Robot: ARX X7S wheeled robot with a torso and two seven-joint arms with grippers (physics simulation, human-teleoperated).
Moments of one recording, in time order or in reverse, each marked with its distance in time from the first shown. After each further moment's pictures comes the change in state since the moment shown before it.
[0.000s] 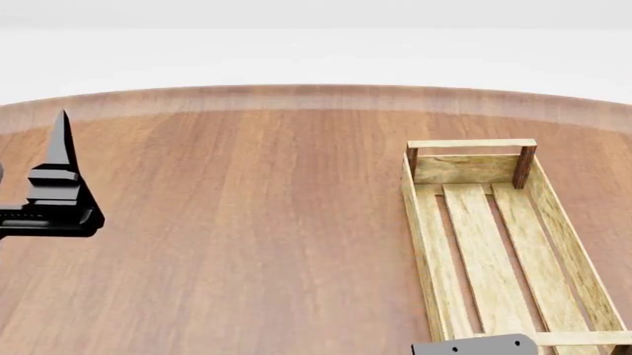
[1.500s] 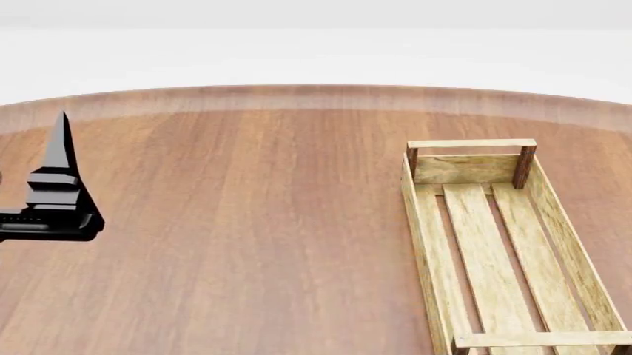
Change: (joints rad) left arm 0.008 -0.027 0.013 0.007 -0.034 0.023 -0.029; right arm -0.125 -0.020 -0.240 0.288 -0.577 -0.218 -0.587
